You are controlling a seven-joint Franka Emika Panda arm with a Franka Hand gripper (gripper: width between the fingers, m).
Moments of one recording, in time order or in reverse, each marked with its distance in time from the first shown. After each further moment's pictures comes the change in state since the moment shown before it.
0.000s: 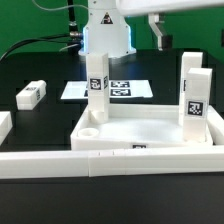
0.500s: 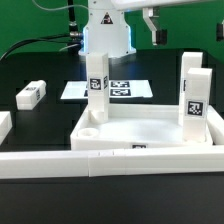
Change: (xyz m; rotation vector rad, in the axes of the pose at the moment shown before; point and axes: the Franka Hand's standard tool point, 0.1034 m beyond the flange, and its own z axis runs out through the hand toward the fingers) arm -0.001 0.000 0.003 -0.002 0.001 -0.002
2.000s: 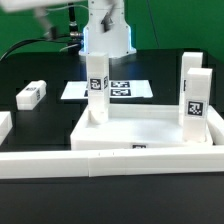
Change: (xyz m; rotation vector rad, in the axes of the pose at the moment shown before) arm 0.000 0.222 -0.016 0.020 -0.273 -0.512
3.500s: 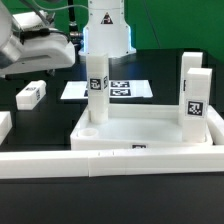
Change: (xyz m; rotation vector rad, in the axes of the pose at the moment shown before) arm -0.064 0.077 0.078 0.017 -0.809 0.082
